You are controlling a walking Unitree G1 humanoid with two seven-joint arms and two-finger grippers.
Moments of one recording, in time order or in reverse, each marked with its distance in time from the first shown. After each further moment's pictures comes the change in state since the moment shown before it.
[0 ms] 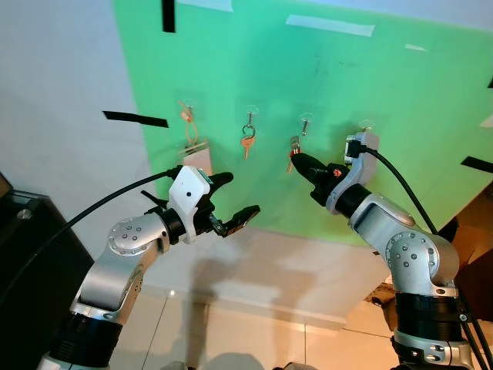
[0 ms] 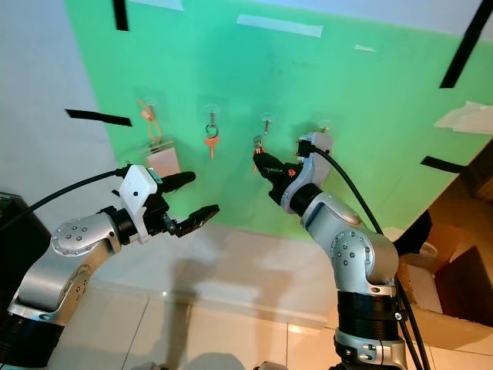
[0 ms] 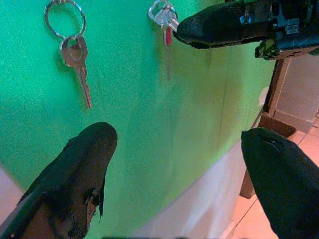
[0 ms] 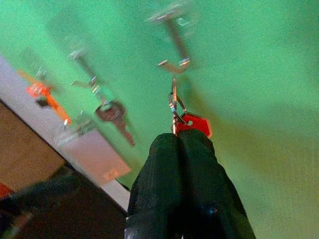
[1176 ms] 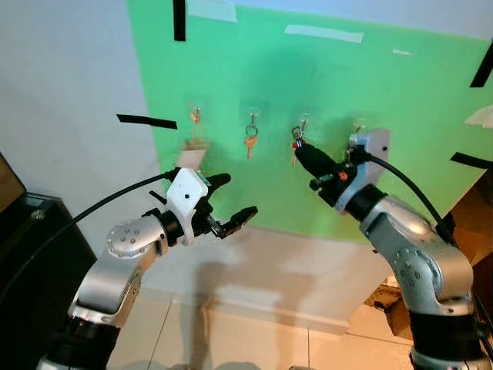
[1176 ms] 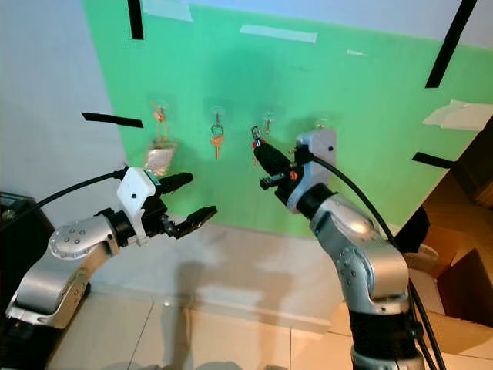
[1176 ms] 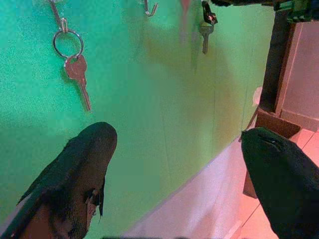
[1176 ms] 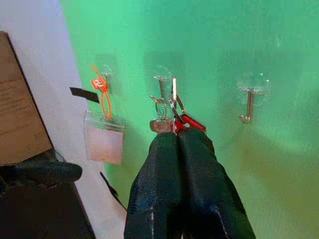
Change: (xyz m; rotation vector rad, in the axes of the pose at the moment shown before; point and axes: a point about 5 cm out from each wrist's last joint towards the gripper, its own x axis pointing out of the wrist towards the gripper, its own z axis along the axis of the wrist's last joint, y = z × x) left arm -0.003 0.001 -0.002 0.005 0.006 0.016; right arm -0.014 0.012 0.012 -0.357 -0.070 0.069
